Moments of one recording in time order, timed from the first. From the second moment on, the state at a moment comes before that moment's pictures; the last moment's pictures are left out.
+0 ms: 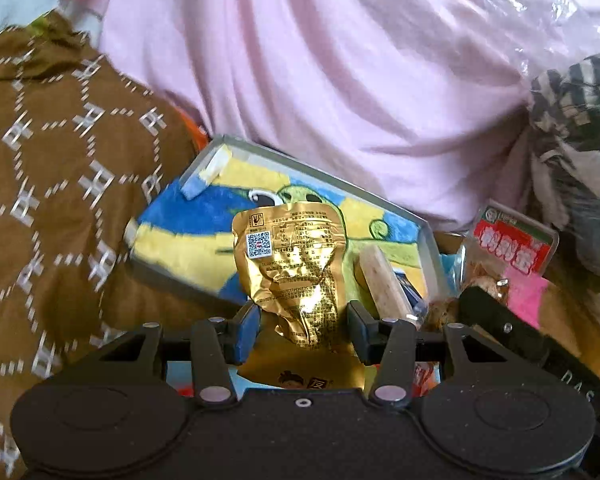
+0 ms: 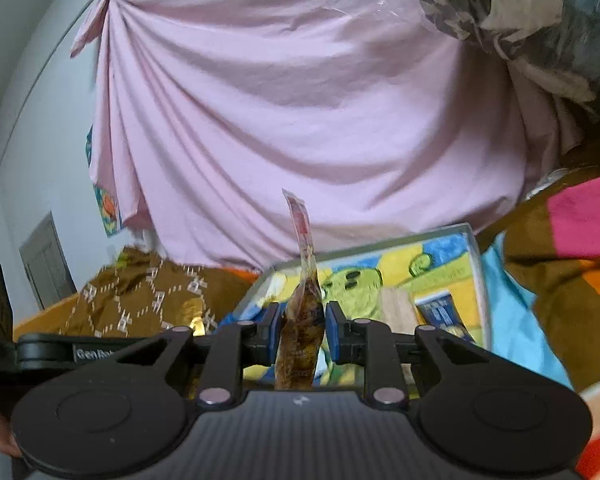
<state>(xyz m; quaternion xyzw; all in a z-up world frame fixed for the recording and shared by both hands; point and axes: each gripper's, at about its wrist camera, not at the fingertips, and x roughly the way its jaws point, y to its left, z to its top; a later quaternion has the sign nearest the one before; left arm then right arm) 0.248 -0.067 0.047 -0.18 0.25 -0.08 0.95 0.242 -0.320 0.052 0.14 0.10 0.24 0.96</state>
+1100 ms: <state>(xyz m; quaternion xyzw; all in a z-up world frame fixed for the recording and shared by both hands) 0.364 -0.086 0.008 -0.15 0.29 -0.02 0.94 0.339 -0.328 0.017 0.17 0.11 0.22 0.96</state>
